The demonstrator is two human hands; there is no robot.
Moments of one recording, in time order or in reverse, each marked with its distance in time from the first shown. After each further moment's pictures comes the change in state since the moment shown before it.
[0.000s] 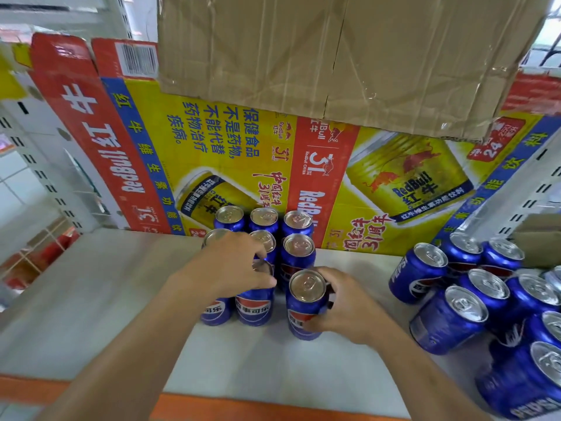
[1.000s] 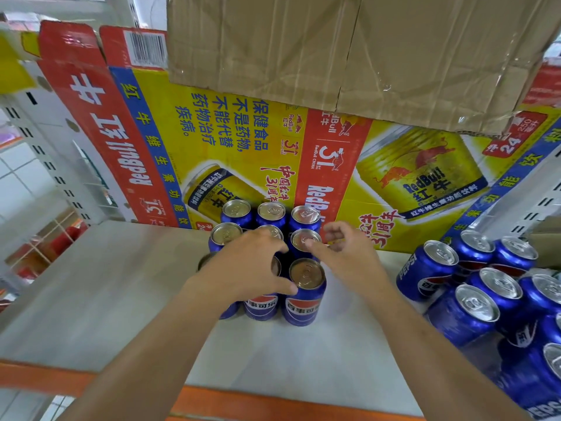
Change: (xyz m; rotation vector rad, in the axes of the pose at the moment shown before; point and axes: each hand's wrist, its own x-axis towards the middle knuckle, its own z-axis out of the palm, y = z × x) left_hand -0.002 0.011 0.010 -0.035 0.041 0.104; right_hand 0.043 -0.025 -0.010 -0.011 0.321 0.150
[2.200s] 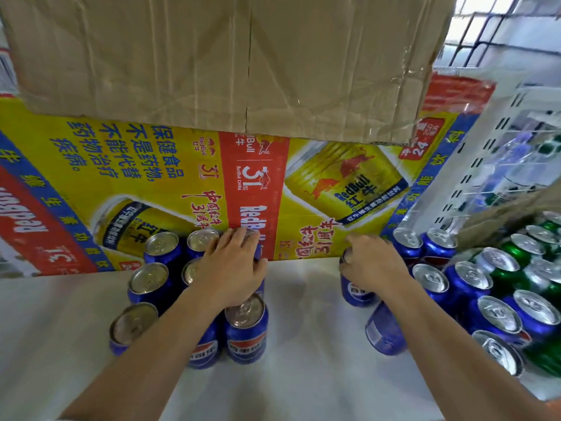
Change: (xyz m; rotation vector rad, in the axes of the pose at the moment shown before) left_hand 0.097 0.020 0.046 0.152 0.073 0.012; right_hand 0.024 0.060 -0.100 -0.815 -0.003 0.235
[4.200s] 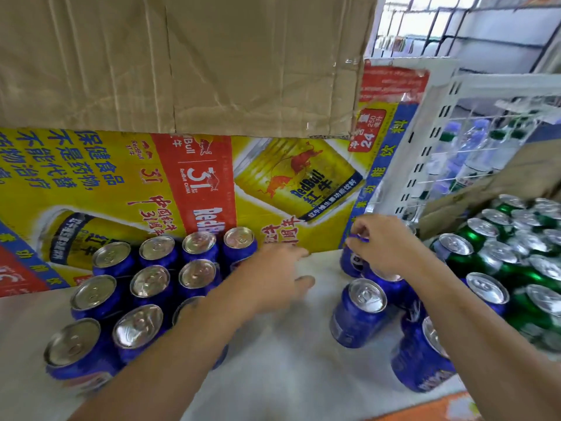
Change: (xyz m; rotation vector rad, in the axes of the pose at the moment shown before) left_hand 0.003 0.116 -0.020 -0.206 -0.132 0.357; right_hand -0.010 0.079 -0.040 0.169 0.123 -0.098
